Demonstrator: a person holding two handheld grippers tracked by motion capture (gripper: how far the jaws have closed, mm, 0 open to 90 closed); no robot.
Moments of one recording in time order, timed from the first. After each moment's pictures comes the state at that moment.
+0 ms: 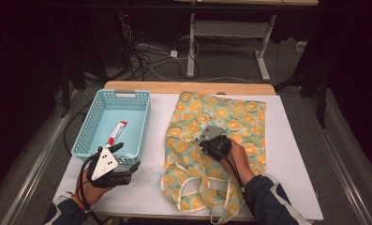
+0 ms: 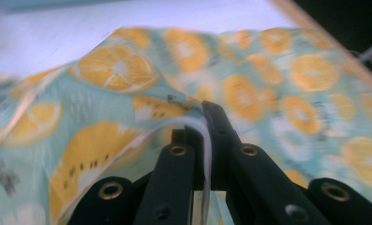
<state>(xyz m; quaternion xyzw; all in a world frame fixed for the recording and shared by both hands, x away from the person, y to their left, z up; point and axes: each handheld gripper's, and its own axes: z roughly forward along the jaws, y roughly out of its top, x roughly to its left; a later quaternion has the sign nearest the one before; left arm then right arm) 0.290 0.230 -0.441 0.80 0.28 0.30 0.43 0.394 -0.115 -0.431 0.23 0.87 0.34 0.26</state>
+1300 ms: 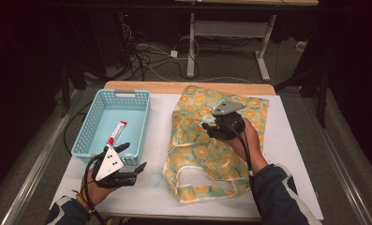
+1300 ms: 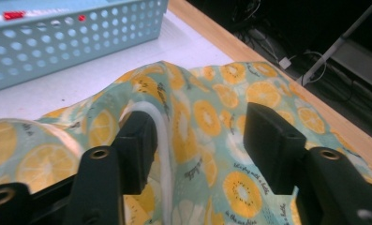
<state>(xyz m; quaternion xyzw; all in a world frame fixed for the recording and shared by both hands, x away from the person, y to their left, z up) 0.283 0.208 -0.435 0.81 0.26 0.28 0.45 0.407 -0.142 -0.372 0.28 0.84 0.39 0.27</state>
